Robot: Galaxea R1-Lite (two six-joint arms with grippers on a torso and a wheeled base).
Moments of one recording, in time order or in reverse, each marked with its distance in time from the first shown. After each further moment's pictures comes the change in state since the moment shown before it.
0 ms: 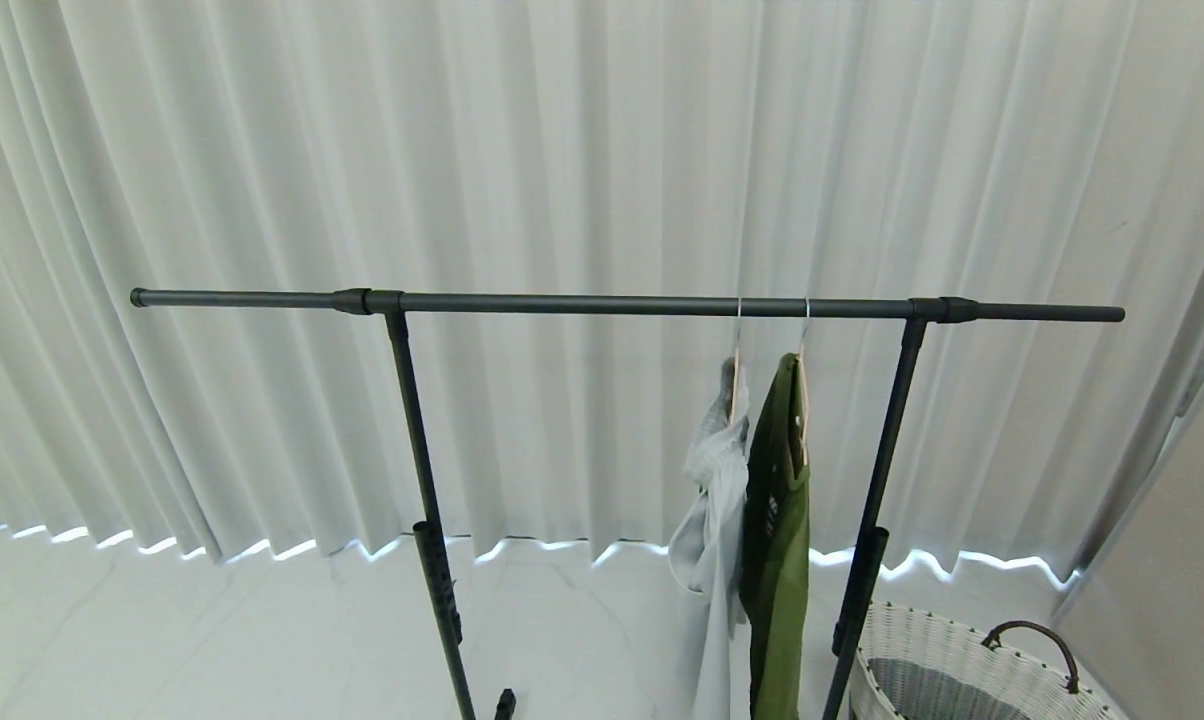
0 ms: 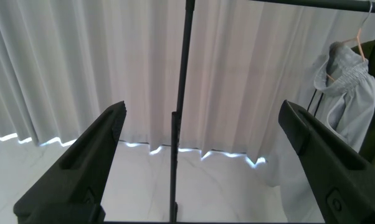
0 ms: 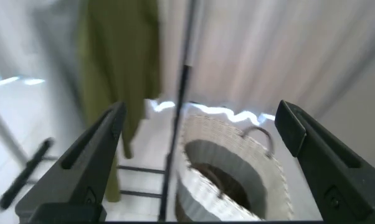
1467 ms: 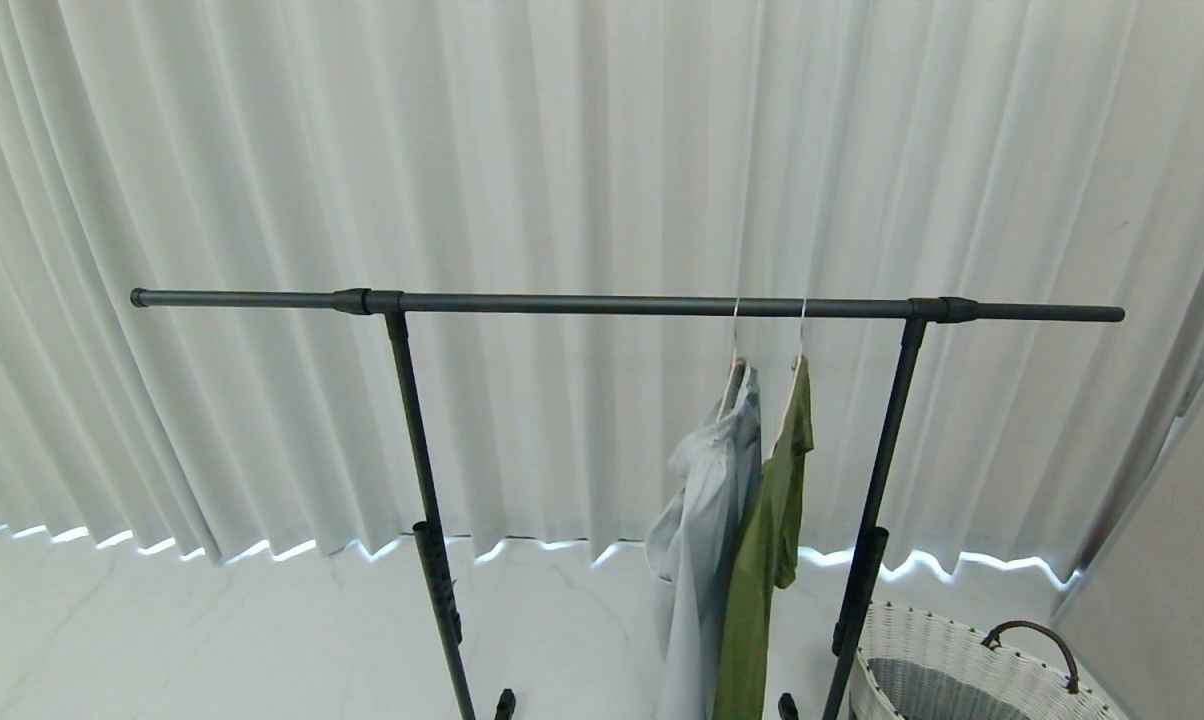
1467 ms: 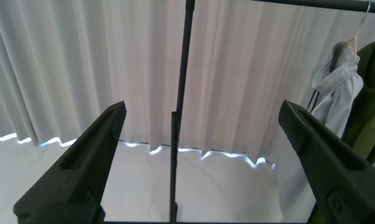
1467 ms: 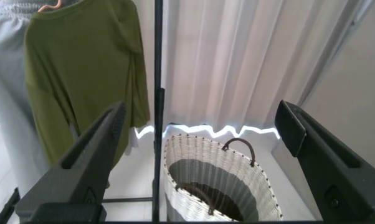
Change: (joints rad) left arm 0.000 -0.001 0.000 0.000 0.000 0.000; right arm 0.001 -0.127 0.000 0.004 -0.039 0.029
